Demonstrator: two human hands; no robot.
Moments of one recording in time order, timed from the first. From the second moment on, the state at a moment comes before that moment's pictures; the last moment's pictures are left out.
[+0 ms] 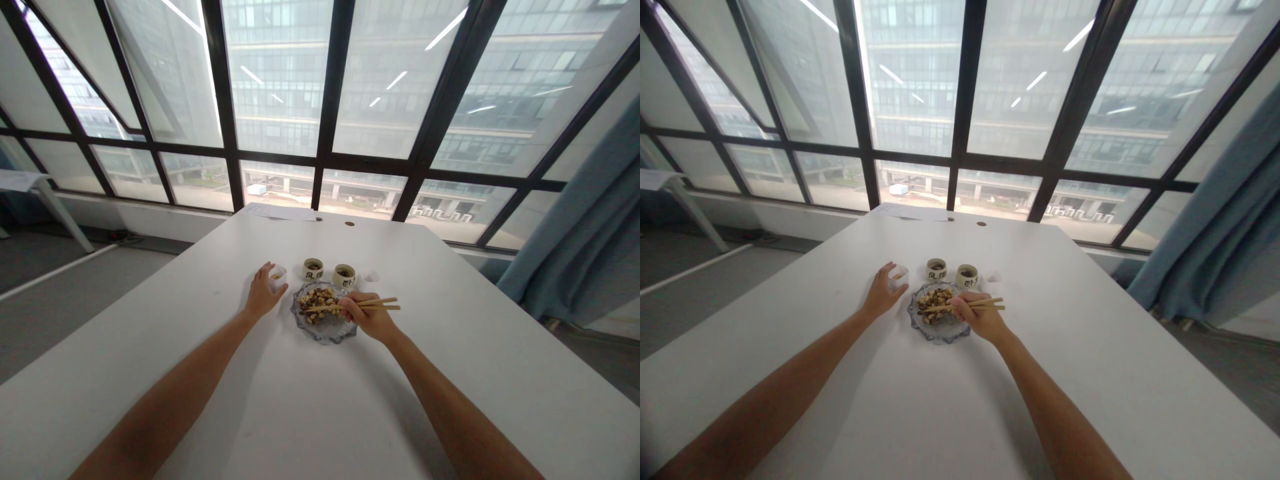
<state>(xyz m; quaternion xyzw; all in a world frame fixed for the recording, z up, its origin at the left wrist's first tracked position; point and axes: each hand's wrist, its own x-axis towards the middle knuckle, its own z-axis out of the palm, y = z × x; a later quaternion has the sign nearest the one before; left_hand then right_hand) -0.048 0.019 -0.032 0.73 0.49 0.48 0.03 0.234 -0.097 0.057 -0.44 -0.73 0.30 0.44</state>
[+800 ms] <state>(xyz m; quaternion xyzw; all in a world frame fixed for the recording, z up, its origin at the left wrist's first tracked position) -0.047 0.019 -0.033 0.73 0.49 0.48 0.03 0.232 -0.088 0.041 -0.47 -0.62 0.37 0.52</state>
